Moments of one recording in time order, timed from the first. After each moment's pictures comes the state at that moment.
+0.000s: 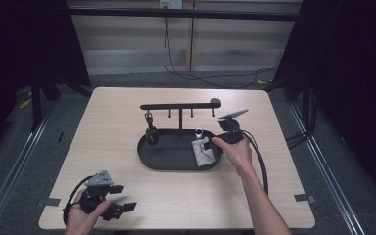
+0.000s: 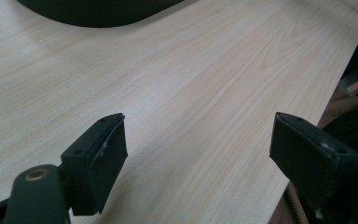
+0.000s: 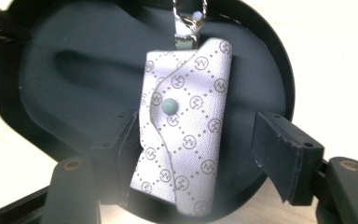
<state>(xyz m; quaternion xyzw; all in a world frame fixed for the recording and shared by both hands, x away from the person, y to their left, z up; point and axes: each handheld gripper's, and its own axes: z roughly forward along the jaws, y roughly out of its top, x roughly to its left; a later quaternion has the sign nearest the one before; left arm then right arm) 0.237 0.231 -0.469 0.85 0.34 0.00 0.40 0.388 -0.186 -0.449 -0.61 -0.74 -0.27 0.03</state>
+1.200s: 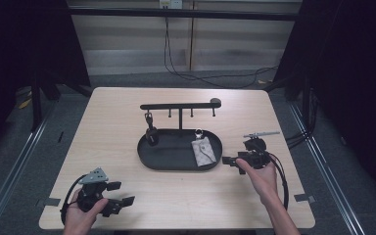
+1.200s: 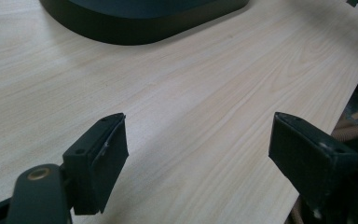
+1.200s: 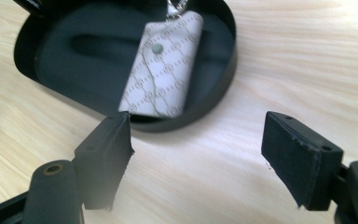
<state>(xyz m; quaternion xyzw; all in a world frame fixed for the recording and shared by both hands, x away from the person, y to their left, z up) 0.239 0.238 -0.466 0.83 0.37 0.02 0.42 0.297 -0.234 -0.438 -0.57 -0.74 -0.35 -0.07</state>
